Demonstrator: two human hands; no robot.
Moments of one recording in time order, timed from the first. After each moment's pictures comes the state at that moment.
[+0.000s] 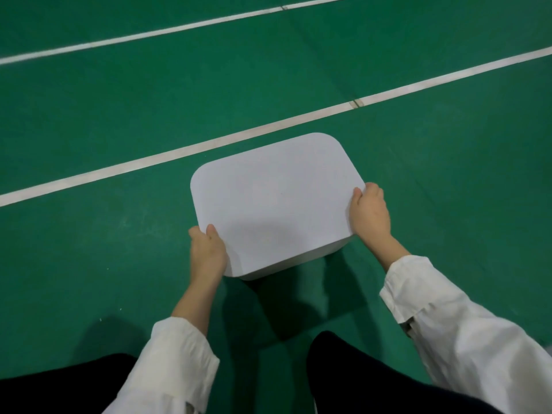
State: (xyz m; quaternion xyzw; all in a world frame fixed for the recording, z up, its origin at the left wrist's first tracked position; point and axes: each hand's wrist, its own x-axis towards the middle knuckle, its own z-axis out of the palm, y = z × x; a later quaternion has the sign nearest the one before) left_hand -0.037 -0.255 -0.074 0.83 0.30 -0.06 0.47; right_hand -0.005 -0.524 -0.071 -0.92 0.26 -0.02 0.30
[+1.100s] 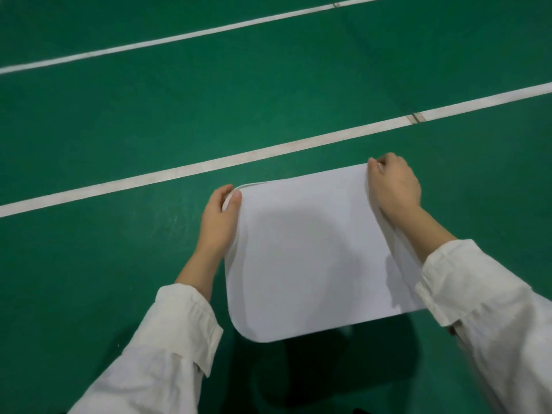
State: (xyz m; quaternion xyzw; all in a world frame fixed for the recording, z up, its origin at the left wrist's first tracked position) left_hand 0.088 -0.214 -0.077 0.81 0.19 0.00 0.55; right_hand 0.145 -0.497 -0.071 -0.96 0.16 -0.04 0.24
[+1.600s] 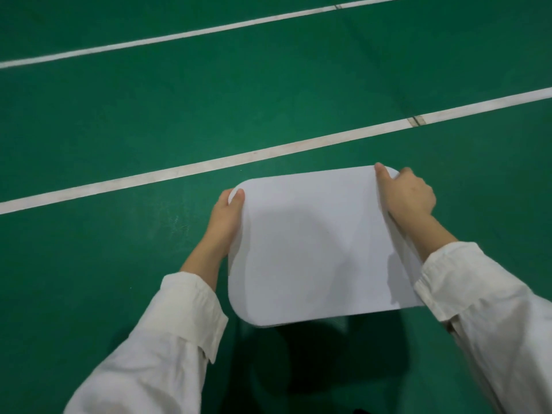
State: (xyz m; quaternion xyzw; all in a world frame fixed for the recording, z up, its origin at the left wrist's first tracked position) left_hand 0.102 -0.215 -0.075 0.76 0.25 -0.10 0.59; right_hand 0.142 -0.507 -0.072 -0.95 0.27 0.02 0.18
